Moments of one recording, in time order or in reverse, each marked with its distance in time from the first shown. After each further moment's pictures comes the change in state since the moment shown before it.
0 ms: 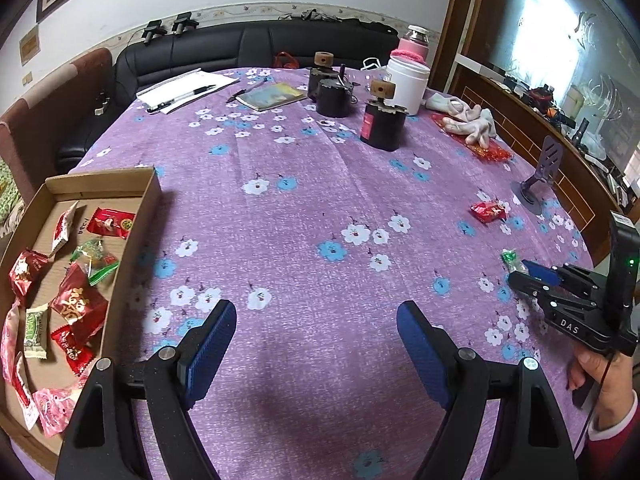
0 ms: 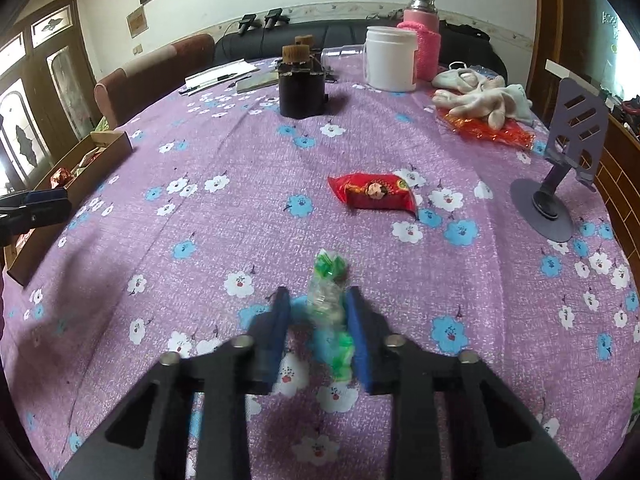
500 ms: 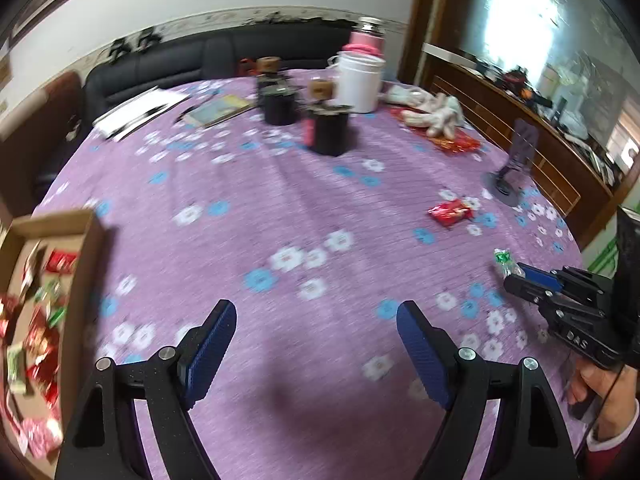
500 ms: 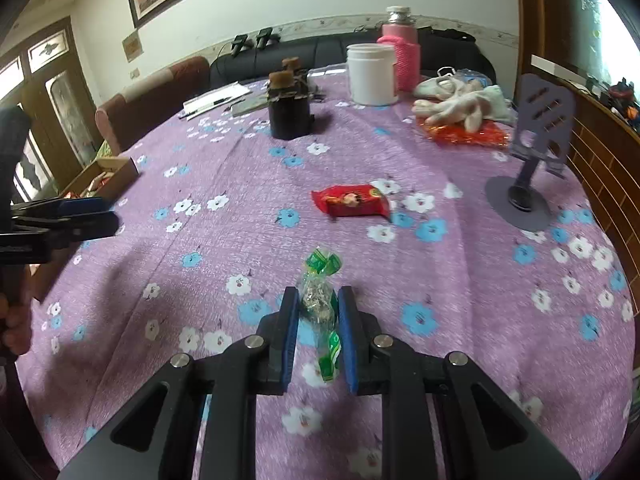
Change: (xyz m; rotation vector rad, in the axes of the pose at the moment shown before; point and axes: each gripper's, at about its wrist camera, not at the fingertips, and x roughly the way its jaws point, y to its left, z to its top) left arm 0.020 -0.061 0.021 0.112 -0.006 -0.053; right arm -0.035 -0.018 -0.009 0.067 -0.069 0.018
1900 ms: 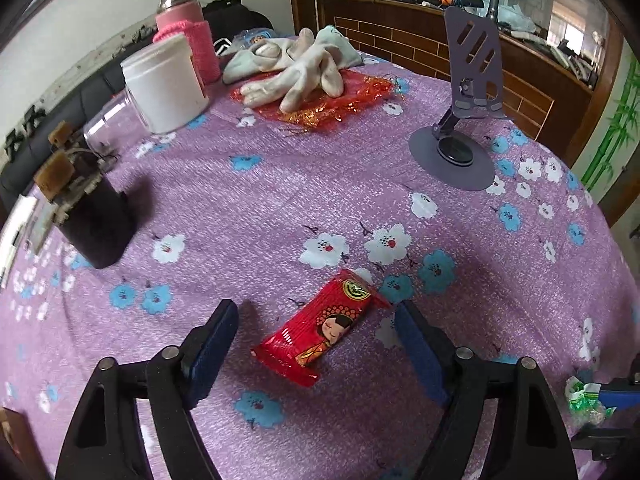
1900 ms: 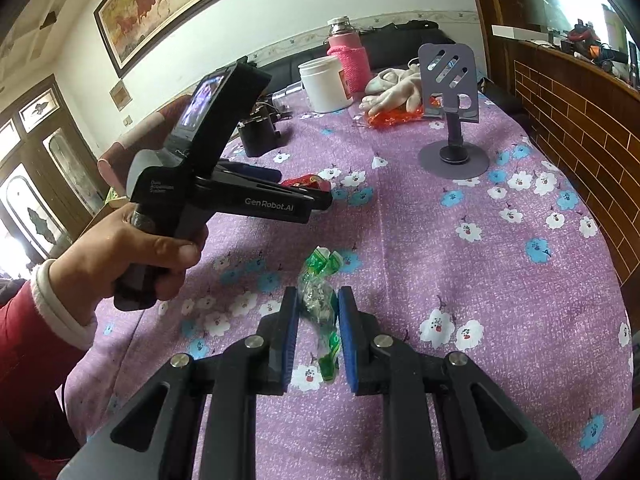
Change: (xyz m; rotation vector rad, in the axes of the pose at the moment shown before) left arm 0.148 -0.153 0.083 0.337 0.119 -0.093; right arm -0.049 -0.052 -0.037 0.170 -0.056 0.064
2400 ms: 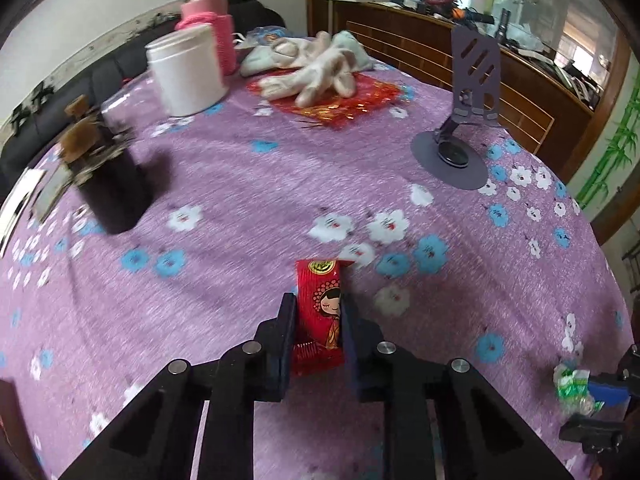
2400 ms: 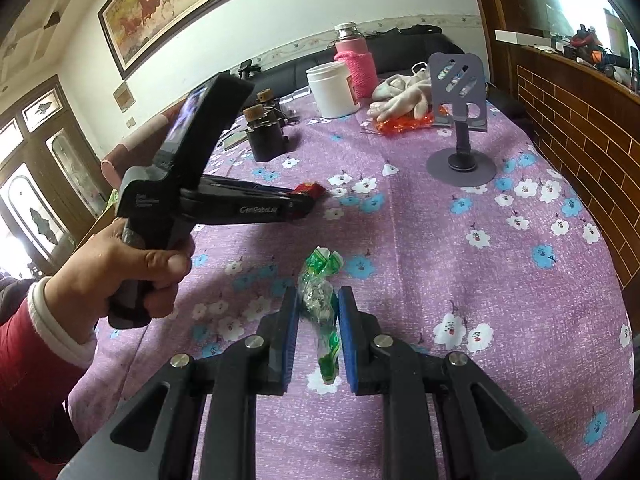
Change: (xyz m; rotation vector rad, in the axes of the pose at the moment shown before) left arm -0.022 0.009 -0.018 -0.070 -0.013 -0.006; right arm -0.004 0.012 0.002 -0.011 -0.015 0.007
